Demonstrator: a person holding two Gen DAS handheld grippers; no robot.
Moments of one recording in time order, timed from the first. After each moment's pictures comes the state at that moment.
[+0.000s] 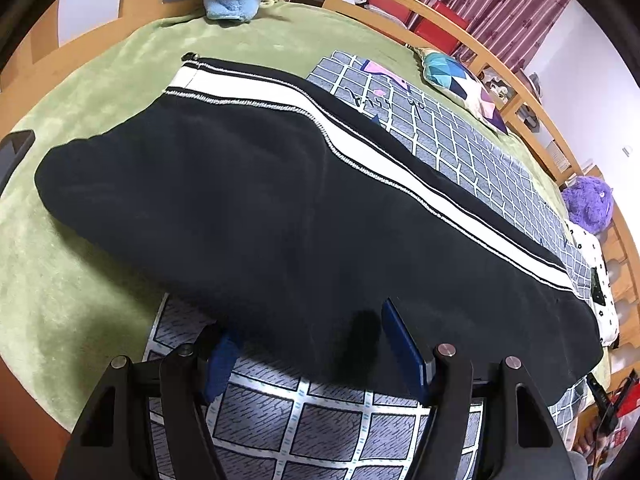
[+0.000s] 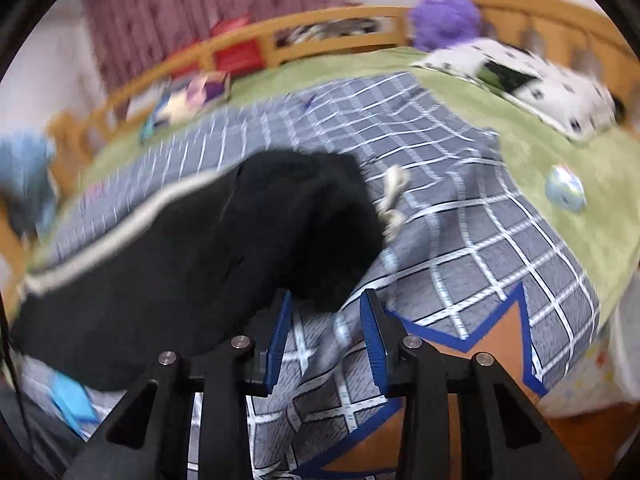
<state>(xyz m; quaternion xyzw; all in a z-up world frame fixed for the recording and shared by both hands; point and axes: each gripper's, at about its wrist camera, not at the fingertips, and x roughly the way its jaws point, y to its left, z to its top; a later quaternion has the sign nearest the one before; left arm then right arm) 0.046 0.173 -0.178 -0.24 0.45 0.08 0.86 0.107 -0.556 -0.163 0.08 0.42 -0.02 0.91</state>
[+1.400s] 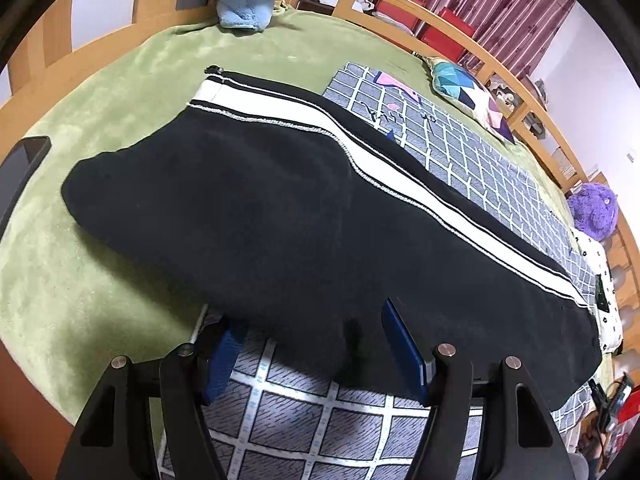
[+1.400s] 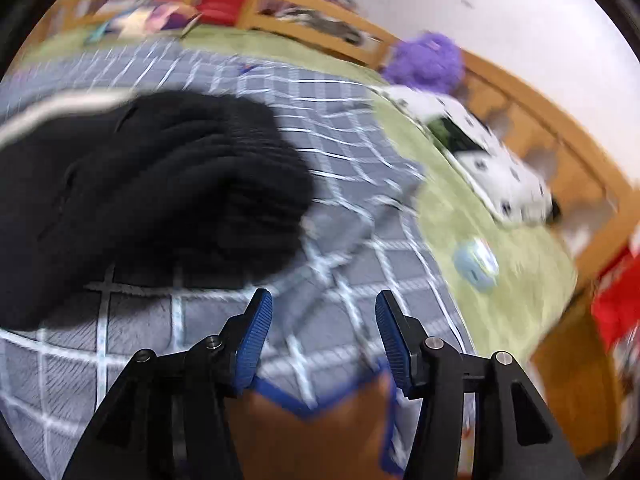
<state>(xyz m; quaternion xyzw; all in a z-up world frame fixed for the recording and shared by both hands) 0.039 0.190 -0.172 -0.24 0.44 0.09 0.86 0.122 -0.602 -0.177 -0.11 0.42 -0.16 0.89</state>
